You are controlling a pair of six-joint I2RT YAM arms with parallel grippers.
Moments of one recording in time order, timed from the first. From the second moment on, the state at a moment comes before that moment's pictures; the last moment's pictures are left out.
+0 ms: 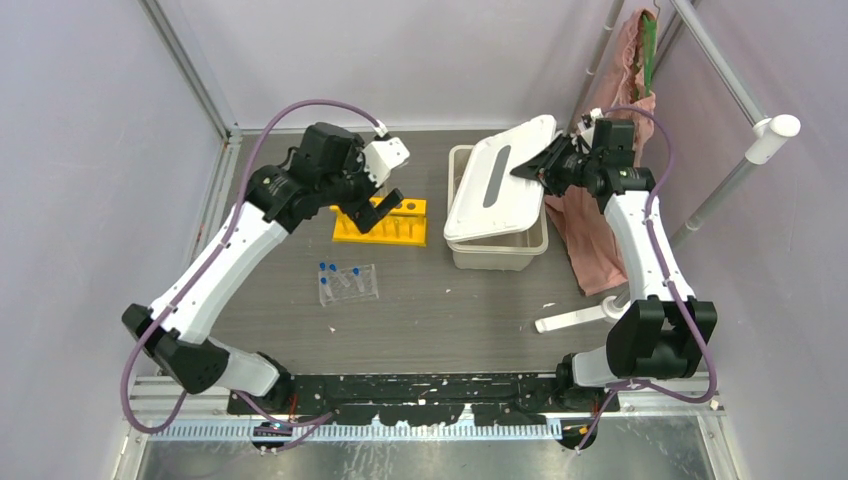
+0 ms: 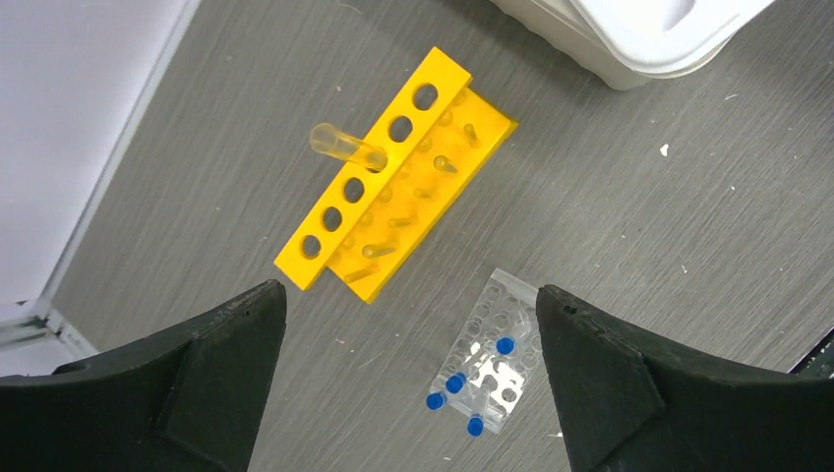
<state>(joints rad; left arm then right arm) -0.62 1.39 1.64 -0.91 0.05 0.42 -0.04 1.42 1.35 -0.56 -0.61 0.79</state>
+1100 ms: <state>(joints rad) -0.63 1.61 1.66 -0.84 0.22 0.42 -0.03 1.45 1.41 -0.94 -0.14 0.46</state>
